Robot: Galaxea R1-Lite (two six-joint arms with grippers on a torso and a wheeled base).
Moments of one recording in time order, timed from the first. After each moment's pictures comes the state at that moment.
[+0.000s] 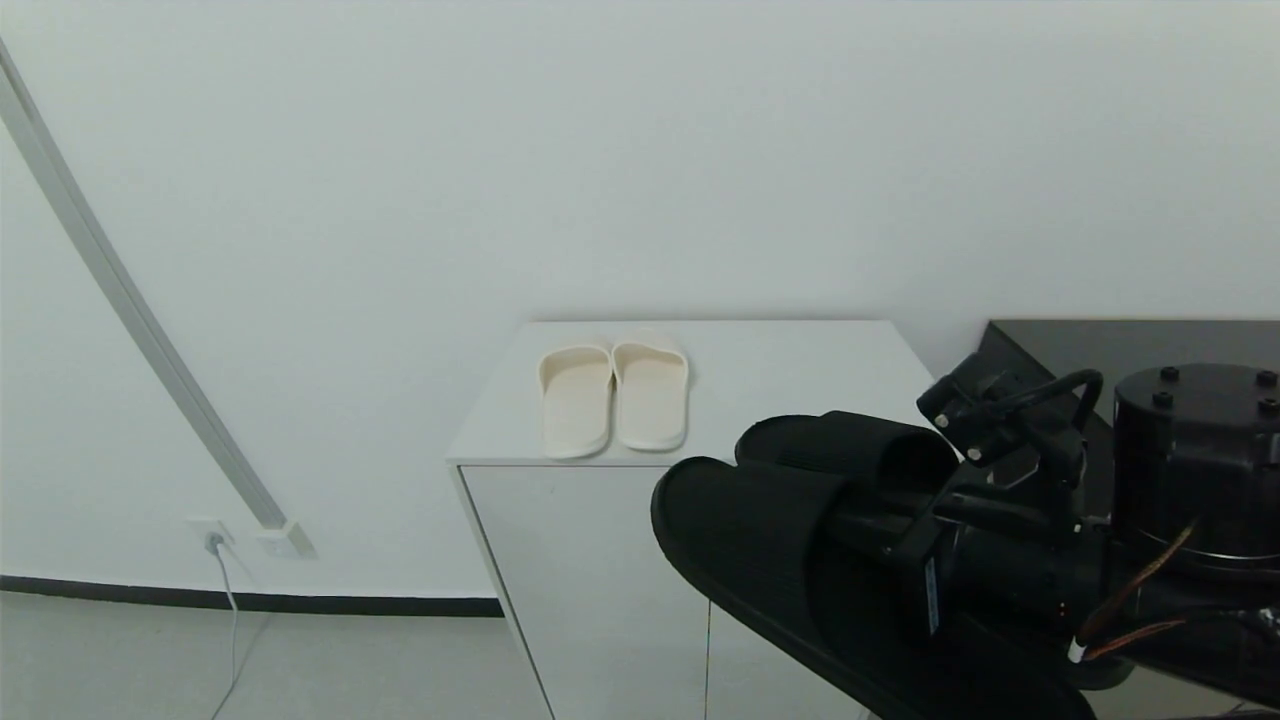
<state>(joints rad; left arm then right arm) 0.00 0.00 0.00 0.00 0.04 -0.09 0.79 1.49 -0.66 -0.56 0.00 0.03</state>
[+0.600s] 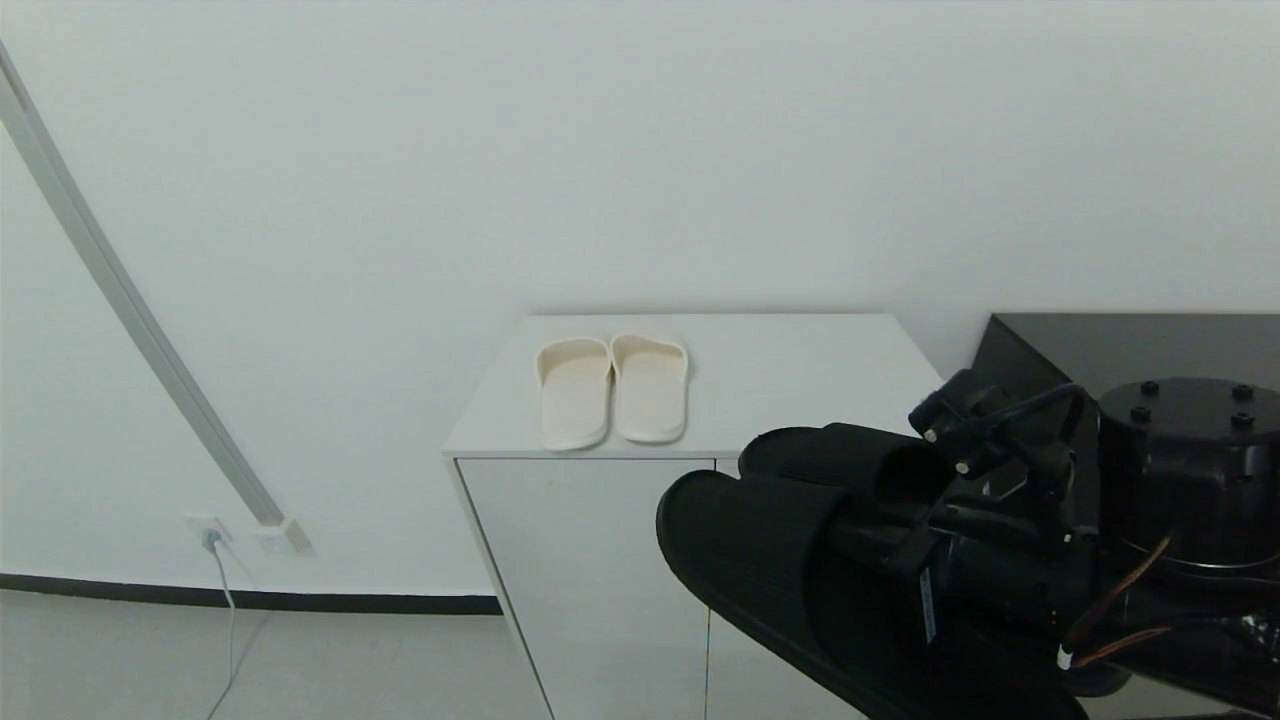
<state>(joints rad) 0.00 0.00 0.00 0.00 0.04 -0.09 0.79 1.50 -0.64 -0.57 0.00 0.02</state>
